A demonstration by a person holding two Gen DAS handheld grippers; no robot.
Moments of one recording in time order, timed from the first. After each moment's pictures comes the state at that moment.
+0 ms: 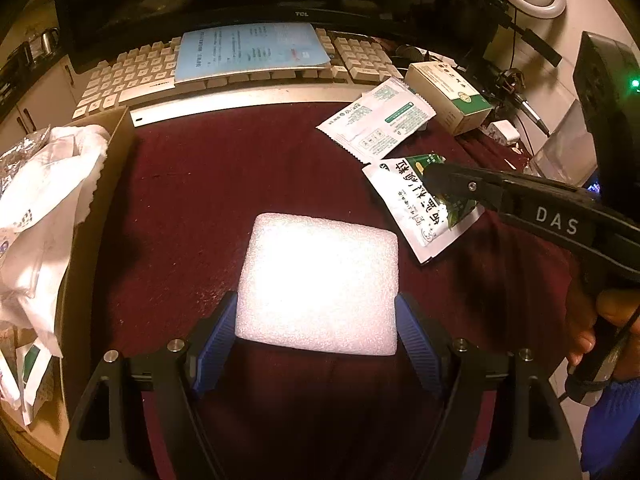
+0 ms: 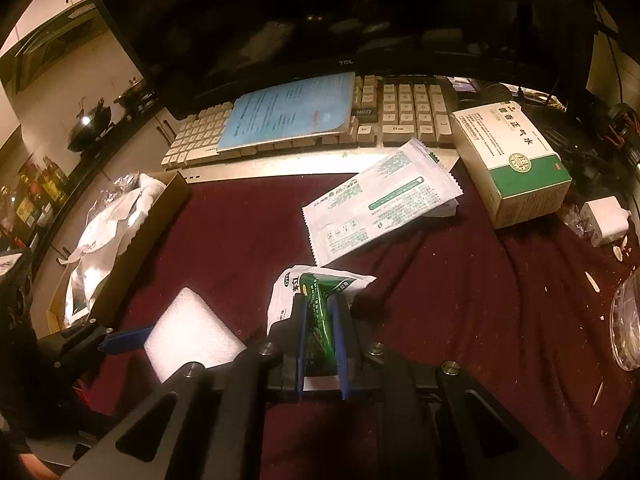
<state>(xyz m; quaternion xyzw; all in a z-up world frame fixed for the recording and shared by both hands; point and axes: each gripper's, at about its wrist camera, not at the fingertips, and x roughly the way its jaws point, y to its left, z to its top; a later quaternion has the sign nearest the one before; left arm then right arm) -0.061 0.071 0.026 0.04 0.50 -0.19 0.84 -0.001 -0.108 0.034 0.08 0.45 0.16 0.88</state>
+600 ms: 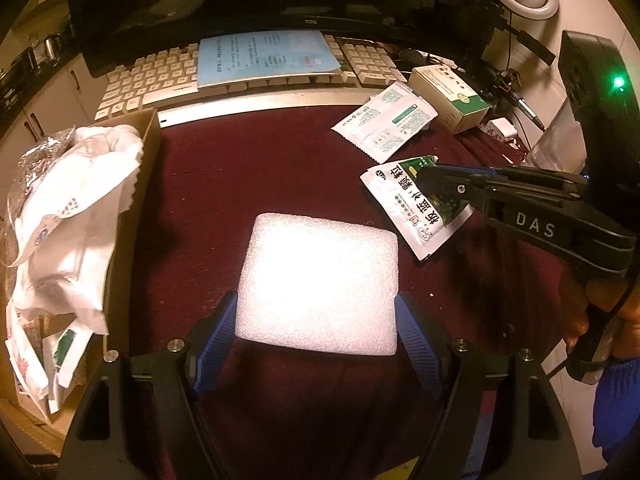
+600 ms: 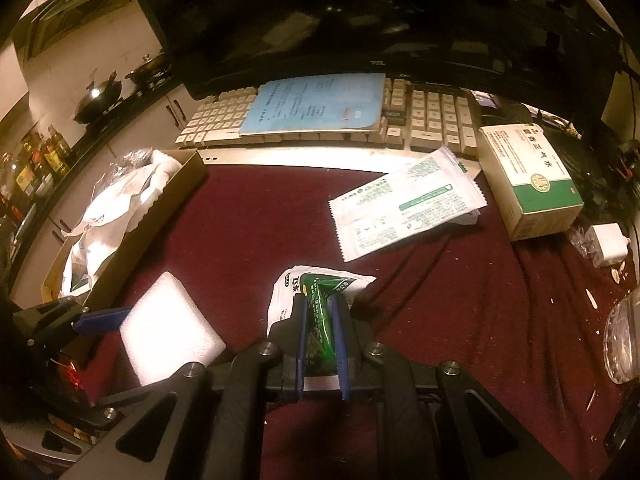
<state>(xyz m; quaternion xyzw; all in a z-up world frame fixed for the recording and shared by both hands) -0.074 0.095 0.042 0.05 0.50 -0.18 0.84 -0.008 -0.081 0.040 0.03 0.45 0.18 0.88</state>
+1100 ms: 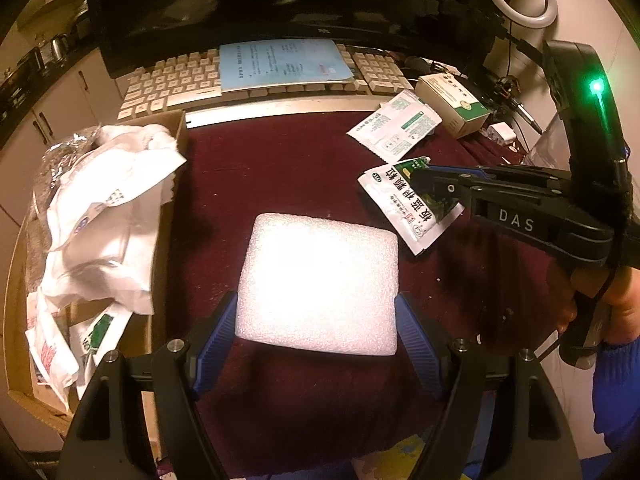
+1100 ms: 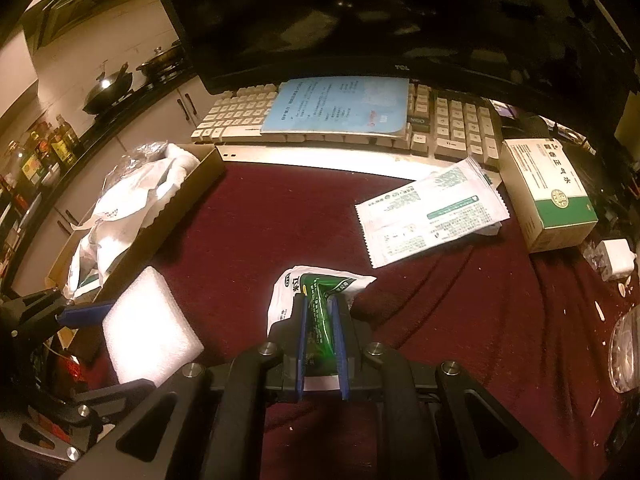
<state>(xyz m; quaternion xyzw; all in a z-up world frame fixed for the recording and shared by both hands) -0.085 0.117 0.057 0.05 0.50 -0.18 0.85 -0.010 -0.063 0.046 0.02 0.44 0.19 0.88</state>
